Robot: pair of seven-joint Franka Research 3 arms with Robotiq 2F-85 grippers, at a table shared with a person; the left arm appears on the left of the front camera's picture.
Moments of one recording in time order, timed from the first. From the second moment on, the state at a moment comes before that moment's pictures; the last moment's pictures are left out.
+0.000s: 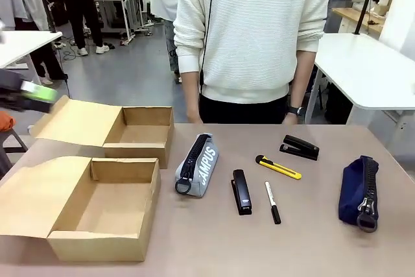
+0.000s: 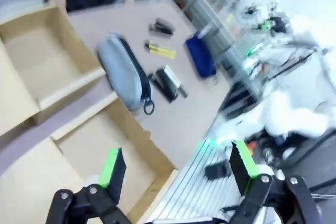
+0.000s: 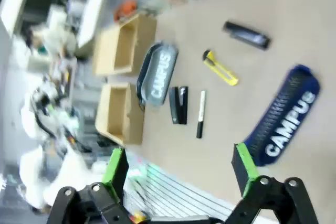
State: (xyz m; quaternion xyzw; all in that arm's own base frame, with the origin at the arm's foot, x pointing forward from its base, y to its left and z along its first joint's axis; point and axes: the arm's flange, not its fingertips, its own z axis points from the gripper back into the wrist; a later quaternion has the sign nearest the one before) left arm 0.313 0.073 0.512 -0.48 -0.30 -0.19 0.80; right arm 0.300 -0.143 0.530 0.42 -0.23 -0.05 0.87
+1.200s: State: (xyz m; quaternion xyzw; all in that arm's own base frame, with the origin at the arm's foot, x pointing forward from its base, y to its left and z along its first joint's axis) left arm 0.281 0.205 0.446 -0.59 -0.36 0.04 0.72; right arm 0.275 -0.229 0.497 0.46 -0.25 -0.20 0.83
